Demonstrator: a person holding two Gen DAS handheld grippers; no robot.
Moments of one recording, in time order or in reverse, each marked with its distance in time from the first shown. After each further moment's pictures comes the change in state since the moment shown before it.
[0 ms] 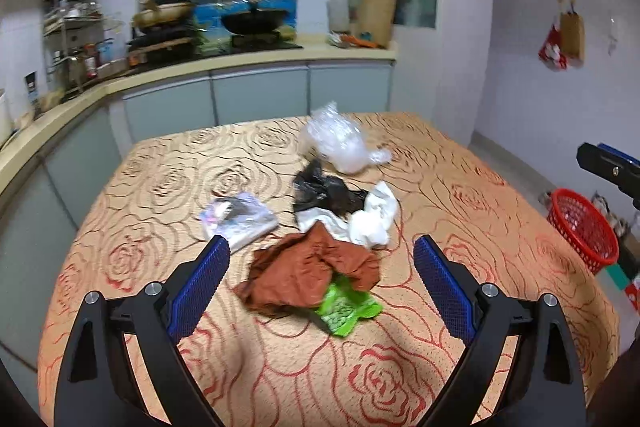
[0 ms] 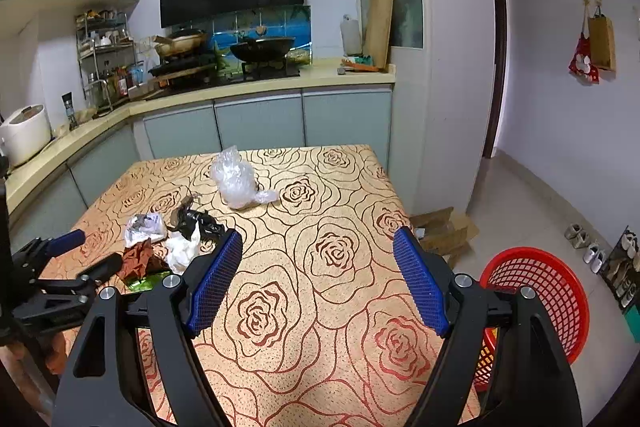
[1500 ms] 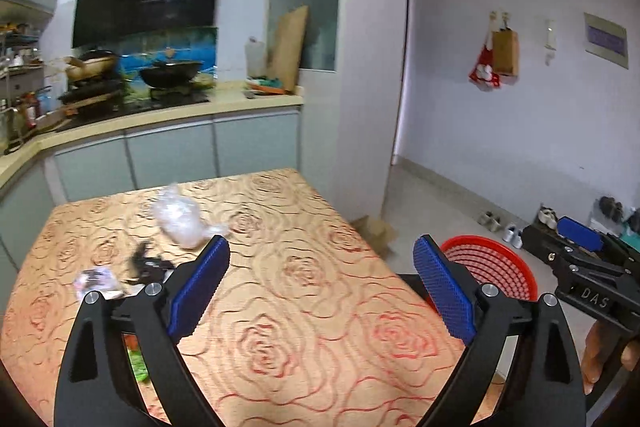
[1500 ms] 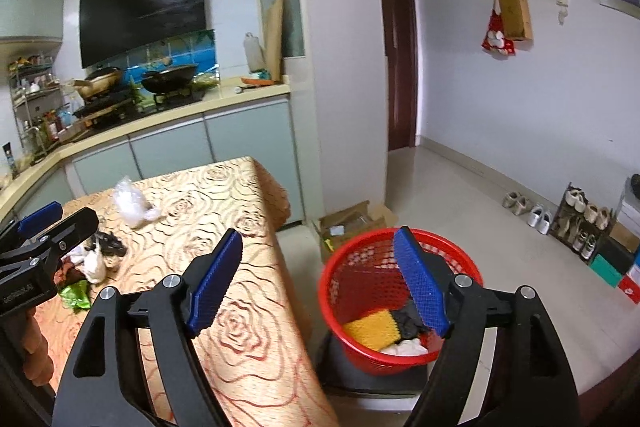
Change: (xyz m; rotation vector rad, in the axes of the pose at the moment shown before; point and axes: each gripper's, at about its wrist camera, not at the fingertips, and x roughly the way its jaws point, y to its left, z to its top) left arm -0.039 -0.165 0.053 0.054 -0.161 -0.182; right arm -0.066 -0.125 -0.024 0.157 -0.064 -0.223
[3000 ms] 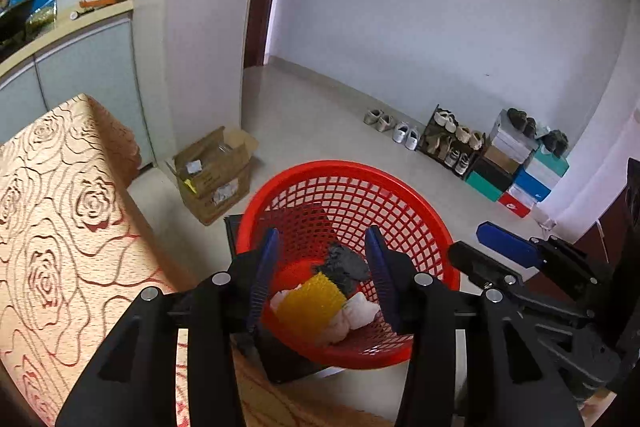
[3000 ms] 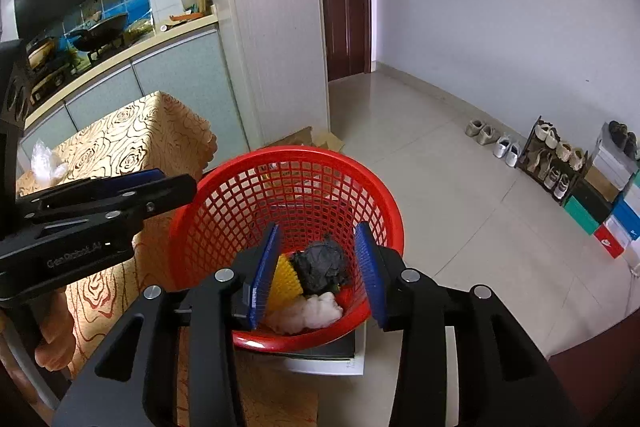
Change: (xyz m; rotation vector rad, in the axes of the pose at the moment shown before) left arm 0.172 -0.165 -0.029 0.133 0.387 -0.459; right arm 0.069 -0.113 -0.041 0.088 0.264 -0.149
